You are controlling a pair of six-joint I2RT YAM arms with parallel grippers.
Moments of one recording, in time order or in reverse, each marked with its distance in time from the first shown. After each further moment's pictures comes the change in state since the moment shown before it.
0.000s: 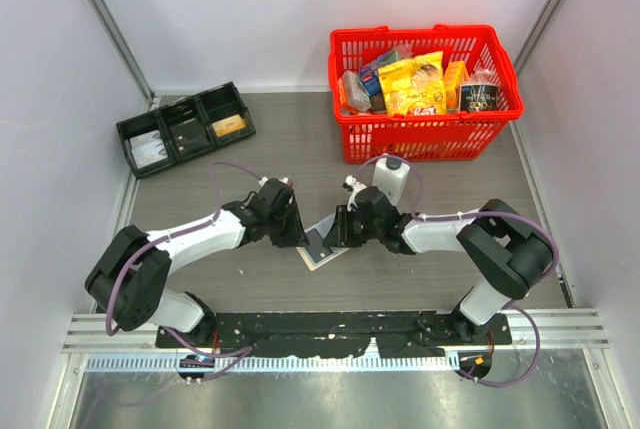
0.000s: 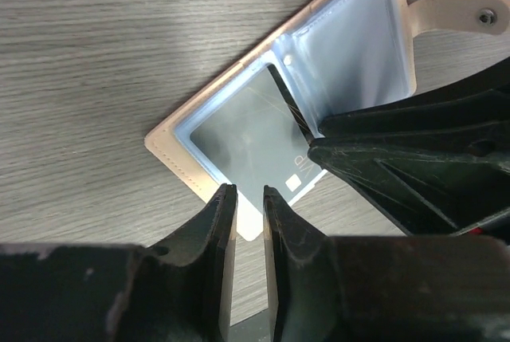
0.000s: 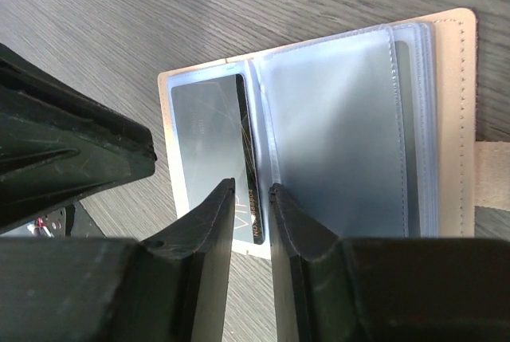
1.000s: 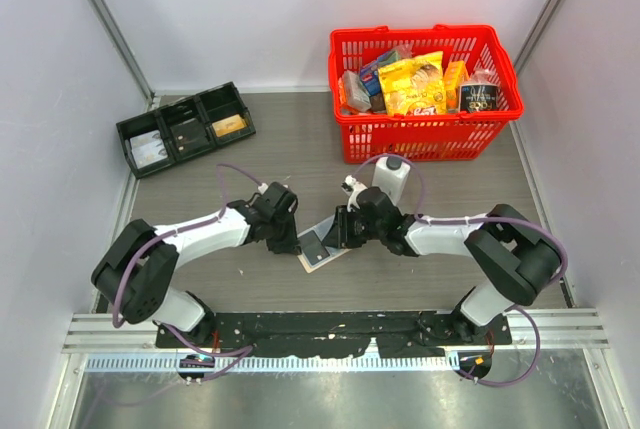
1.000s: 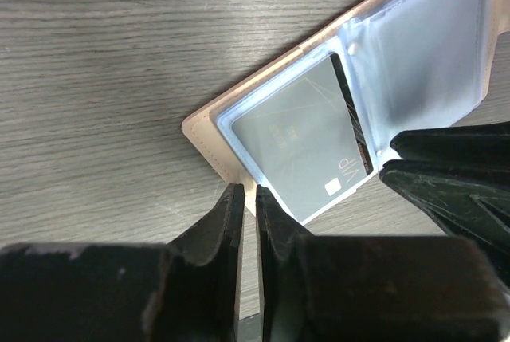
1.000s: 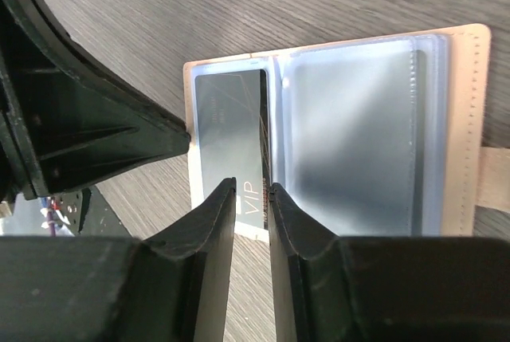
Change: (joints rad) left arm -0.011 0.053 0.017 -0.102 -0.025 0.005; right arm 0.008 -0.032 -0.013 0.020 -0.043 0.003
